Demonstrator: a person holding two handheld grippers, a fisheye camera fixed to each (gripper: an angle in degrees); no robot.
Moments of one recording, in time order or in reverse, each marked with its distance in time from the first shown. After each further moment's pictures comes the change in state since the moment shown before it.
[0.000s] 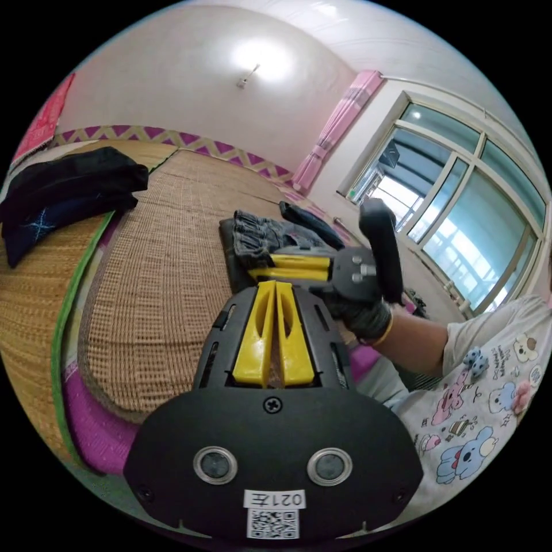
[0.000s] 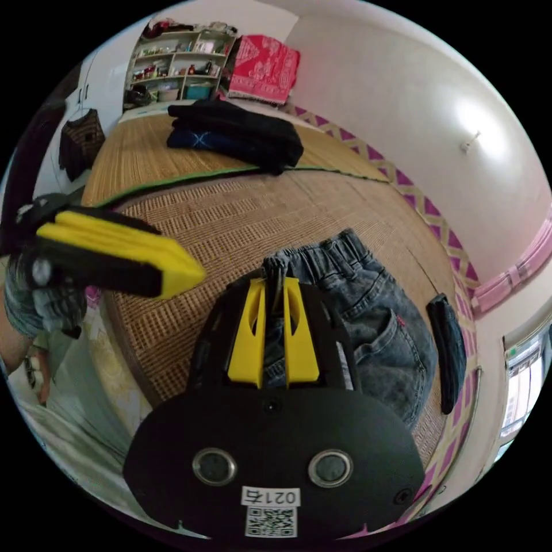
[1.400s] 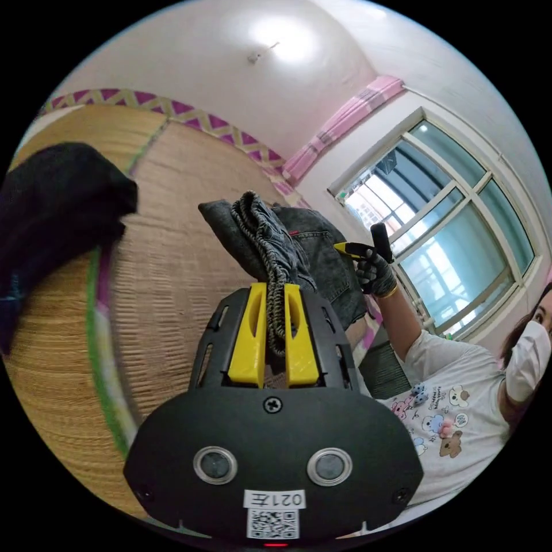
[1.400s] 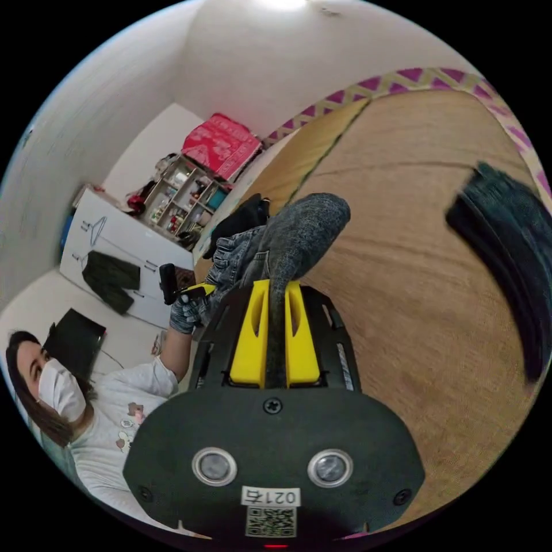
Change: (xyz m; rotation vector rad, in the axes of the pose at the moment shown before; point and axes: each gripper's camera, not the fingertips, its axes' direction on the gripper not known) left arm -0.154 -0.230 -0.159 -0.110 0.132 -0.092; right arm 0.396 0.013 0.052 0.081 -0.836 0.565
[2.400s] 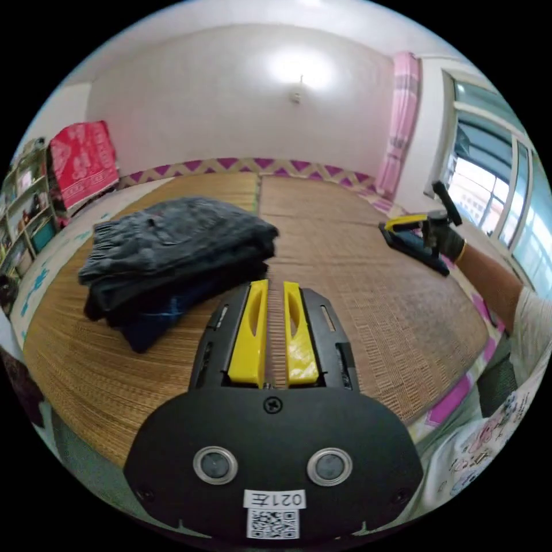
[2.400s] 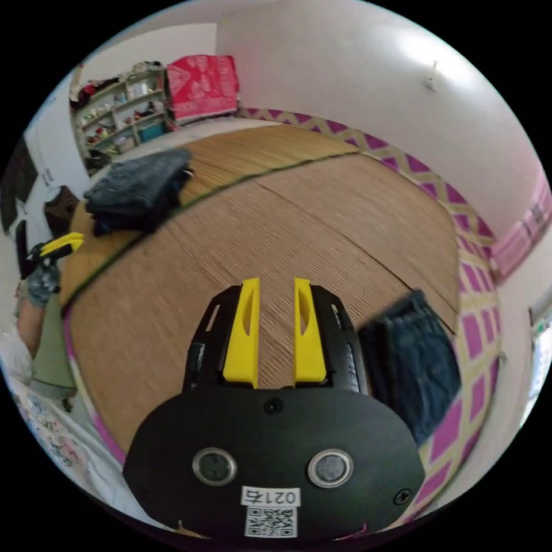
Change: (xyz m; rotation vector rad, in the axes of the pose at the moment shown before) left arm 0.052 0.032 0.020 0.087 -0.667 0.162; right arm -0.001 -0.029 0.188 -0.089 0.791 -0.310
